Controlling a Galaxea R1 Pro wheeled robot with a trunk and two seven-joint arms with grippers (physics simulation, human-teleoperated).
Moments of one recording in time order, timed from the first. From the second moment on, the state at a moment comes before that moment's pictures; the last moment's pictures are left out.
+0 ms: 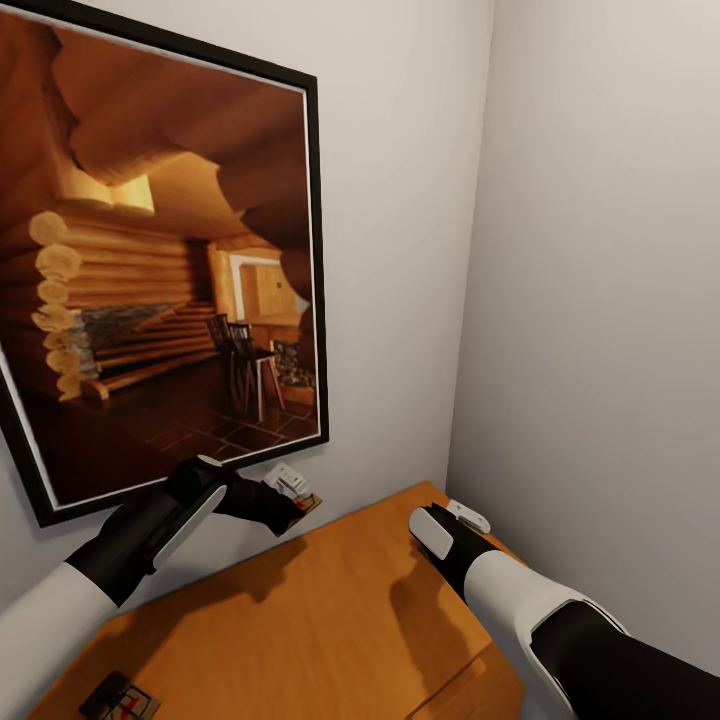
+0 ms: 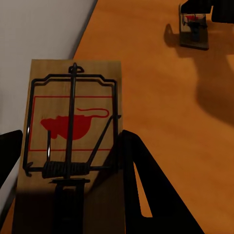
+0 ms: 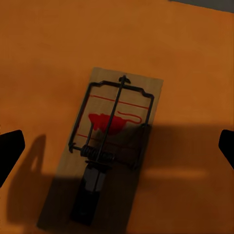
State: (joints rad) left arm -0.79 0.32 -0.62 -1.18 0.33 0.90 -0.62; right arm -0.92 0.17 0.44 -0.25 -0.99 0.10 -0.77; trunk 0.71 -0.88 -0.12
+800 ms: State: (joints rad) left arm -0.79 0.32 -0.62 -1.18 0.33 0.90 -0.62; right arm -0.92 0.17 0.44 -0.25 -0.99 0.10 -0.77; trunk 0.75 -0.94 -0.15
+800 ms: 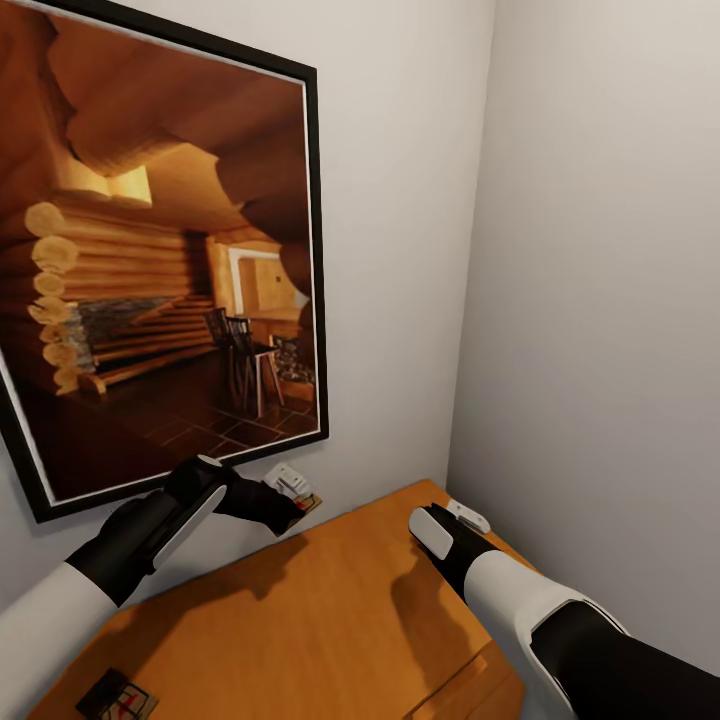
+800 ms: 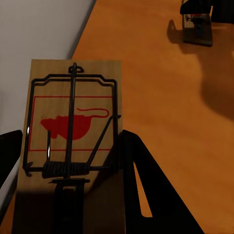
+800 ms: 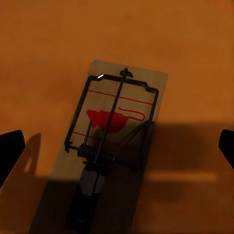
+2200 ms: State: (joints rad) left arm -0.79 0.32 -0.62 -1.18 0.33 0.90 -0.62; right arm -0.92 0.17 0.45 -0.25 -0.98 0.10 -0.77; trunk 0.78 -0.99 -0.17
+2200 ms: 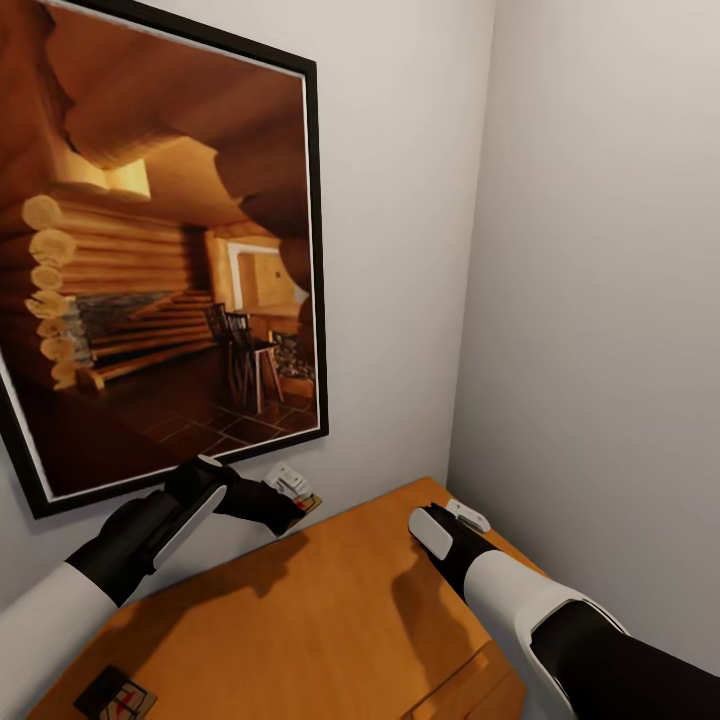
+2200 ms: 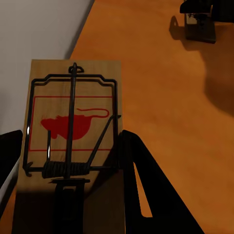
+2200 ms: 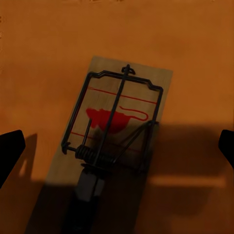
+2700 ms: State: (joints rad) left arm -0.79 0.32 -0.62 -1.18 0.33 0.90 -0.62; right arm -0.92 0.17 0.45 -0.26 -0.98 0.10 -0.77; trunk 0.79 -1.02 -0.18
